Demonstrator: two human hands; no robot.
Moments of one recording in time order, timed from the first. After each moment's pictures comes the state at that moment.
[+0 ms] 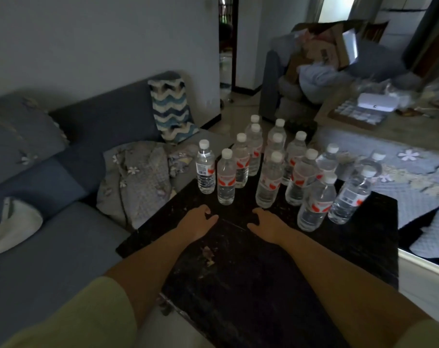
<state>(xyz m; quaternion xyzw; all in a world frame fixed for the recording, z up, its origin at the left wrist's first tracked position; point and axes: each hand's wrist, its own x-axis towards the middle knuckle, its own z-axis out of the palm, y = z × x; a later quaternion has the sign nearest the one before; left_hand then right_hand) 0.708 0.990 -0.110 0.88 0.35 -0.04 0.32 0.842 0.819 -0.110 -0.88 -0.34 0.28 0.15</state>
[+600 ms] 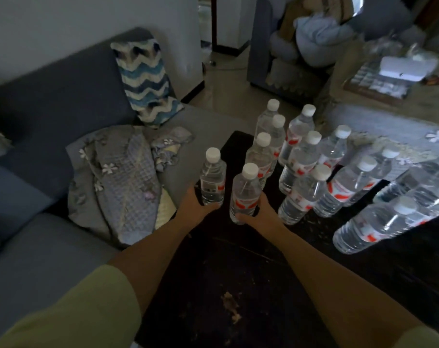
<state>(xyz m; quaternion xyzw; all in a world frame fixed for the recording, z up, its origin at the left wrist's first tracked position) 0.816 1.144 -0.168 0.79 0.31 0.06 0.53 0.901 0.957 -0.158 -0.80 -0.20 0.29 0.49</state>
